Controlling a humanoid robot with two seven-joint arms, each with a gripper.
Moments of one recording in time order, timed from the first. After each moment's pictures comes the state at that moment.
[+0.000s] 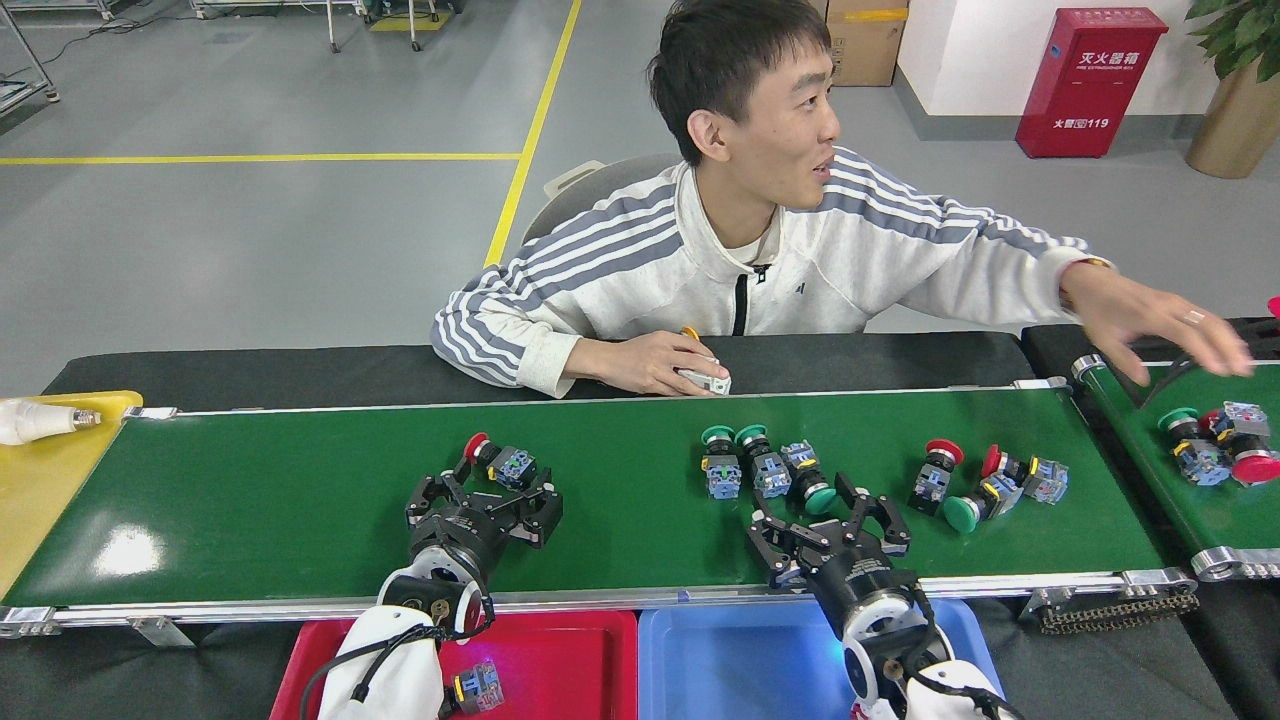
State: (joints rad) left arm -0.45 -0.02 -0.21 -1.02 -1.53 0.04 -0.21; right arm -0.34 -0.01 0.40 -1.18 1.28 0.07 0.08
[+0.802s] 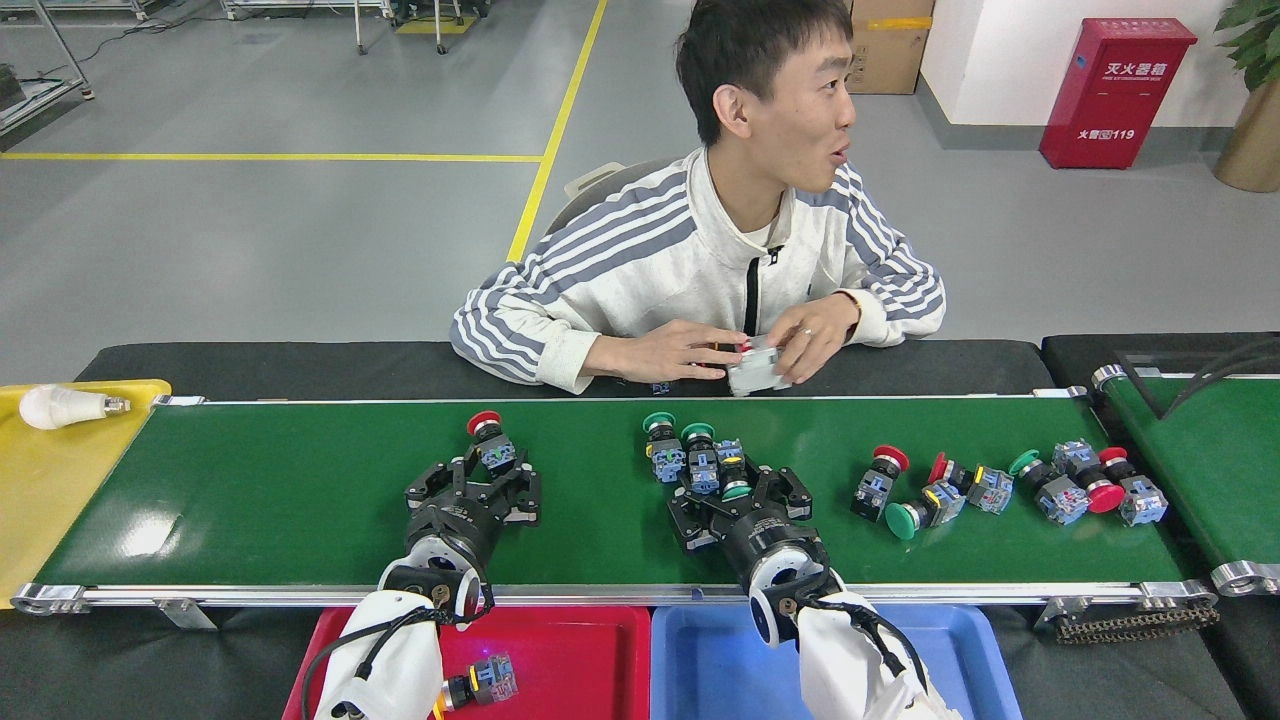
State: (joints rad) left arm -0.34 -0.02 -0.21 -1.20 -1.53 -0.16 -0.15; right arm -0.49 0.12 0.41 -0.91 1.33 0.06 0.08
